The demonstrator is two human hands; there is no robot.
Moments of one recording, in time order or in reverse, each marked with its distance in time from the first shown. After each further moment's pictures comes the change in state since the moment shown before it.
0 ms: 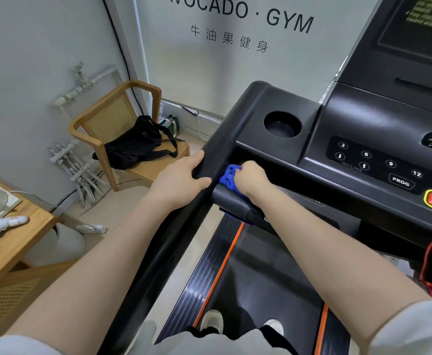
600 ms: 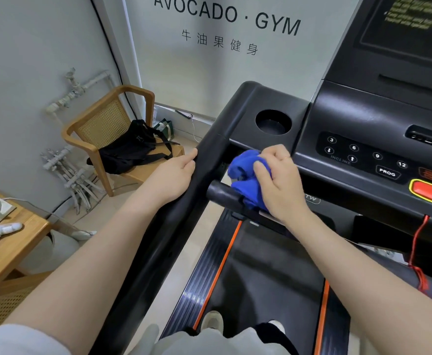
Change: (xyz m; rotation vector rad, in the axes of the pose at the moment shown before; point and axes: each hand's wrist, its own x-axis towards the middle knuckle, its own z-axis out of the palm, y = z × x) left_hand 0.012 -0.014 0.001 -0.025 -0.017 0.039; right_hand -0.061 0.042 -0.013 0.431 0.611 -0.505
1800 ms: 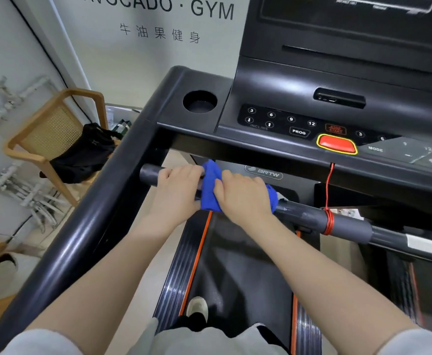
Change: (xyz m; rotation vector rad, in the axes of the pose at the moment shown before) left_hand -0.047 0.080 0.112 0.440 0.117 0.396; right_hand -0.083 0.035 -0.040 -0.769 -0.234 0.234
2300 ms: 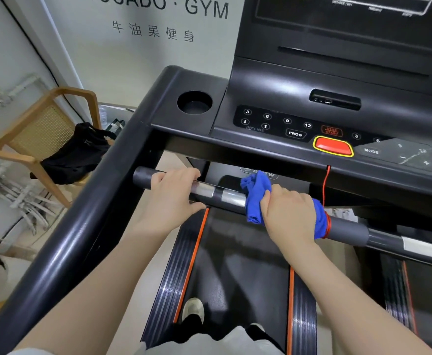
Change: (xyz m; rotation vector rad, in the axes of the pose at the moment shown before) left_hand -0.001 -0.003 0.000 -0.099 0.009 -0.020; right_hand -0.036 0.064 0.012 -0.247 0.299 0.184
